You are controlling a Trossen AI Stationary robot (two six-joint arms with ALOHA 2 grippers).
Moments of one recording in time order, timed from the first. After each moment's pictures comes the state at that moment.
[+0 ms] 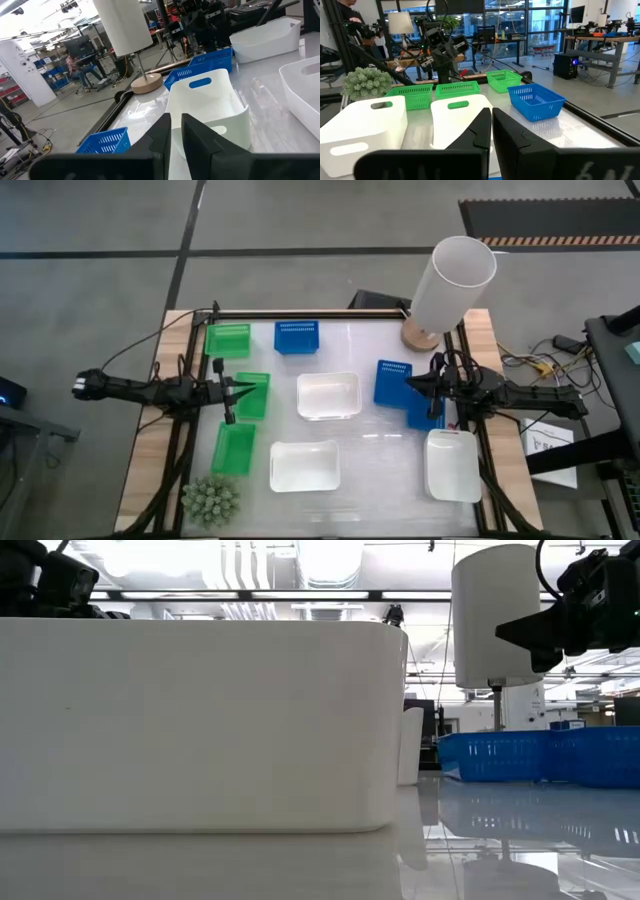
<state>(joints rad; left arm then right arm) -0.15 0.18 0.01 0.10 -0.39 0.35 -0.05 0.06 0.02 0.05 0.11 0.05</state>
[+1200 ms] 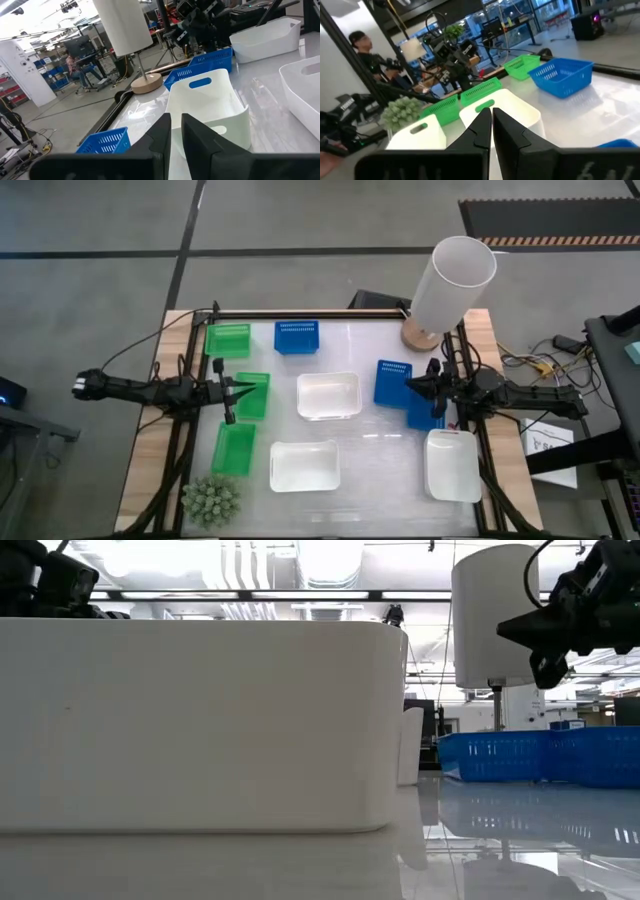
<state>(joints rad) -0.15 0.18 0.01 0.10 -0.39 0.34 -0.05 0.06 0.02 0.05 0.08 0.43</state>
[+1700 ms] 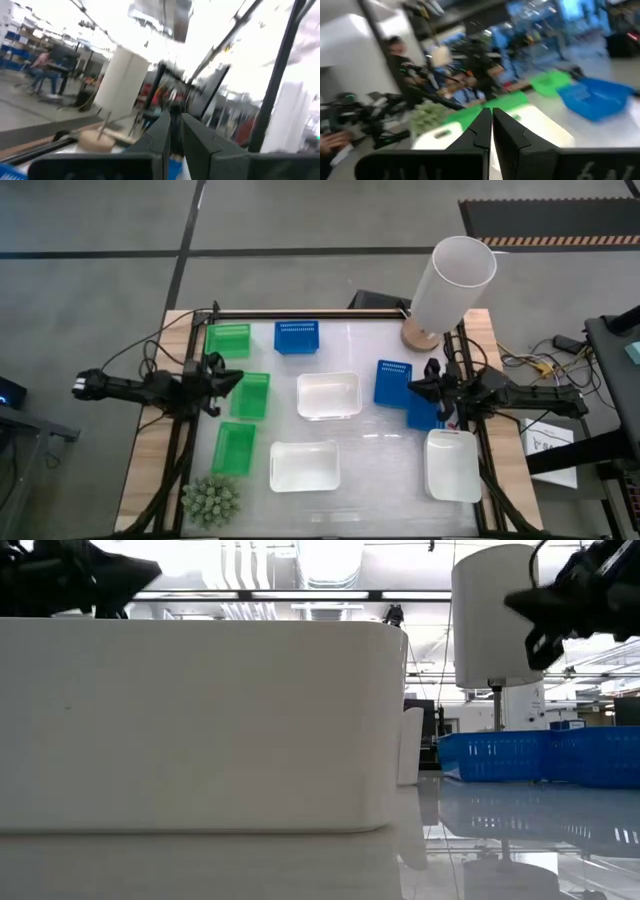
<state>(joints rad) -0.15 0.18 0.01 0.55 -0.35 -0.23 -0.04 0.08 0.02 0.21 -0.03 0.35</state>
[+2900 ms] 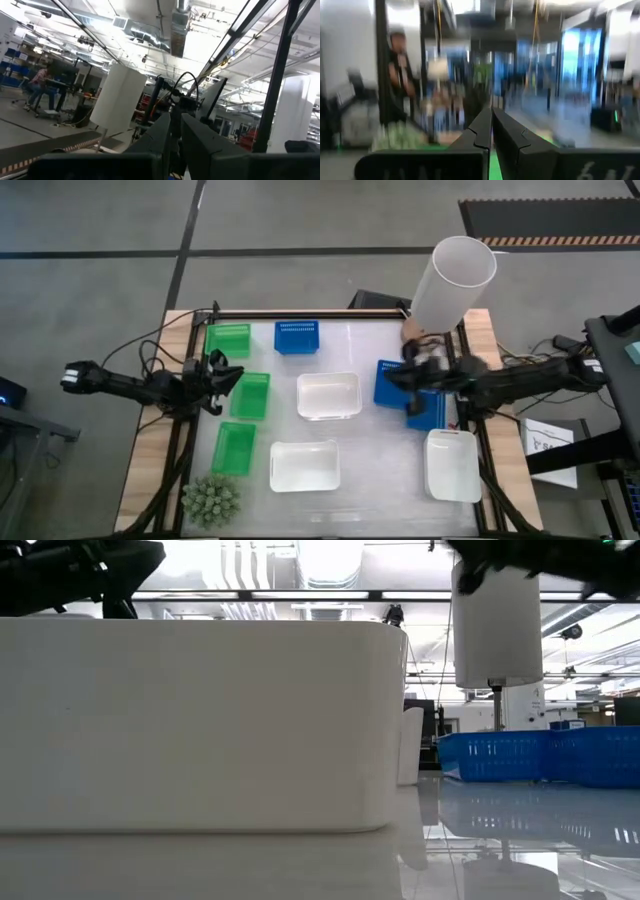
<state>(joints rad) -0.15 0.43 0.01 0.88 -0.35 -0.18 -0.01 0.98 0.39 0.79 -0.03 -0.03</state>
